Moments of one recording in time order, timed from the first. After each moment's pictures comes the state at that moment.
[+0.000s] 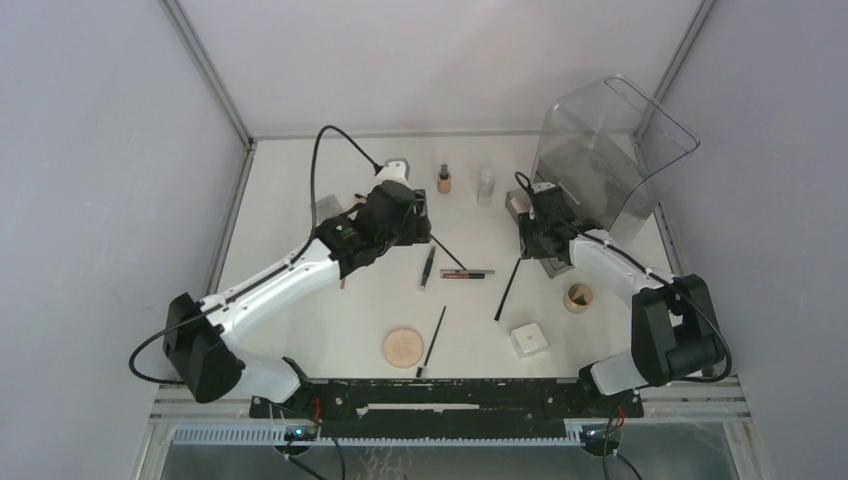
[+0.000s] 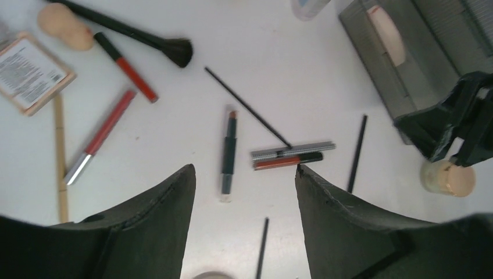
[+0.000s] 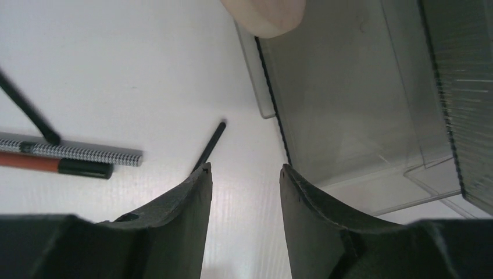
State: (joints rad) left arm -0.79 1.41 1.23 -0.48 -0.35 -0.59; right arm 0.31 1.45 0.91 -0.45 0.12 0.19
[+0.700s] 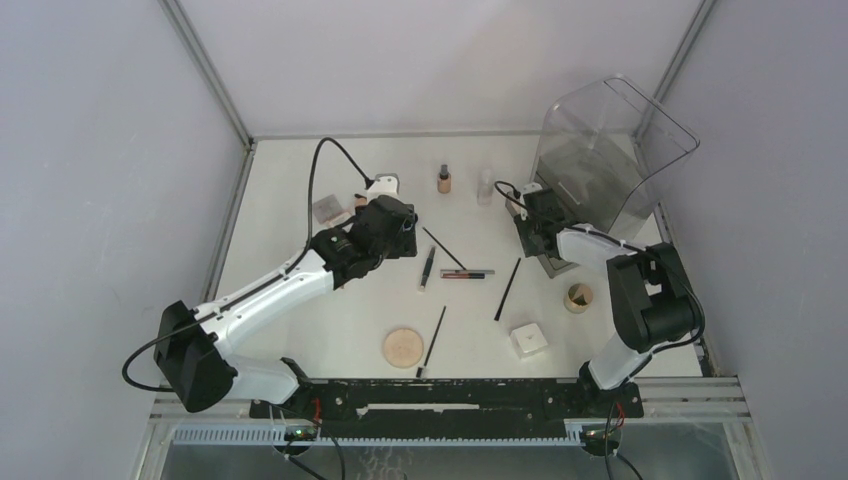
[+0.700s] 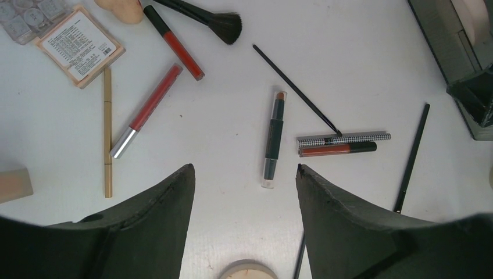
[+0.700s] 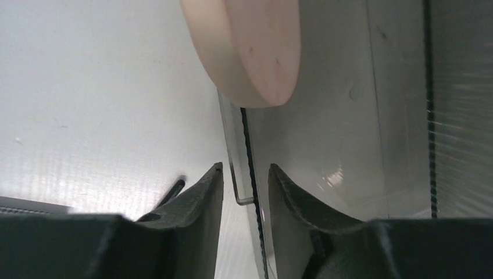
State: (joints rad) left arm -0.80 1.32 1.10 -0.53 -0.45 -0.57; right arm 0.30 1.63 0.90 -0.24 0.18 -0.05
